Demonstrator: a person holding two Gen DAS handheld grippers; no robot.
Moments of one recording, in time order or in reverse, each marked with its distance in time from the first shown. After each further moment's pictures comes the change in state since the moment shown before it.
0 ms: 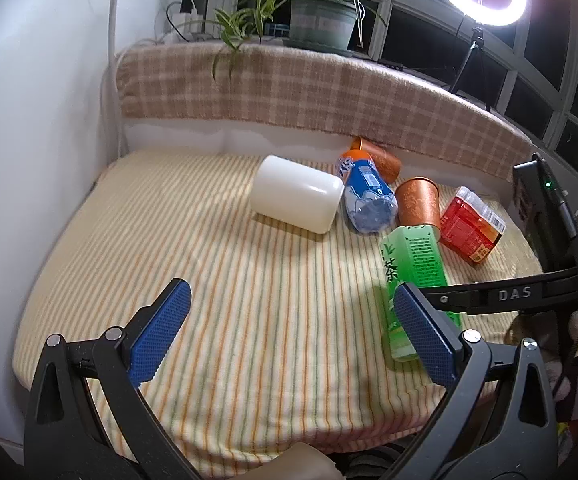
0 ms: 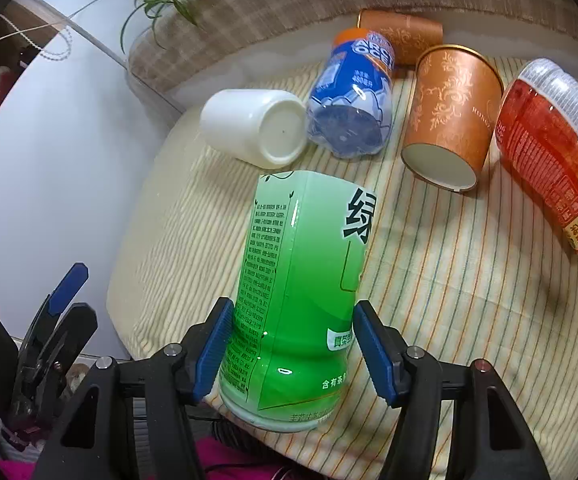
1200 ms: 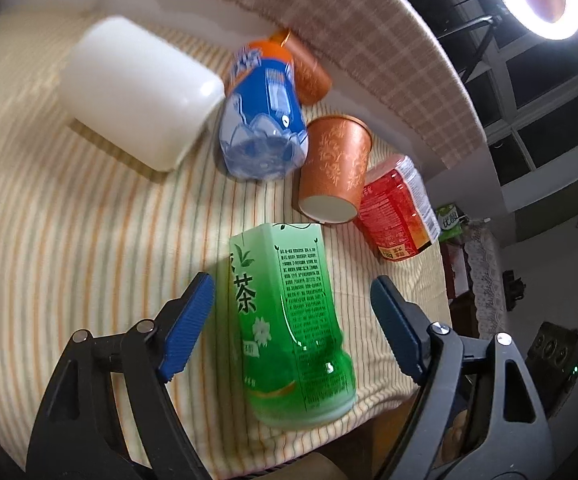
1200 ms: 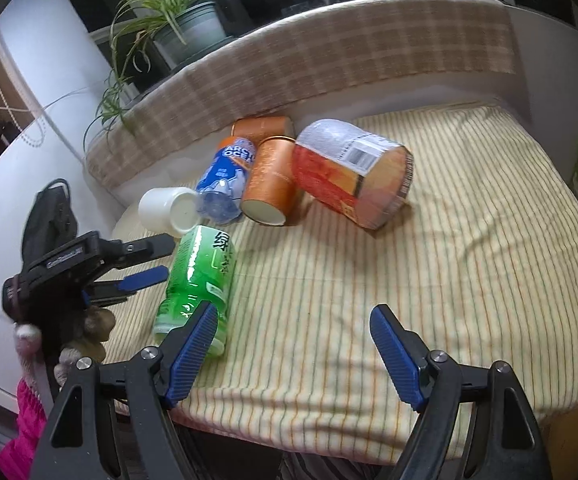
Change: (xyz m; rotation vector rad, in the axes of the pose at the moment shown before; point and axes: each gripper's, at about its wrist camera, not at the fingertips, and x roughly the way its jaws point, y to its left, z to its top) left arm 0.134 -0.043 0.032 -0.245 0.450 -0.447; right arm -0.107 -0.056 -0.083 0.155 -0.382 -0.219
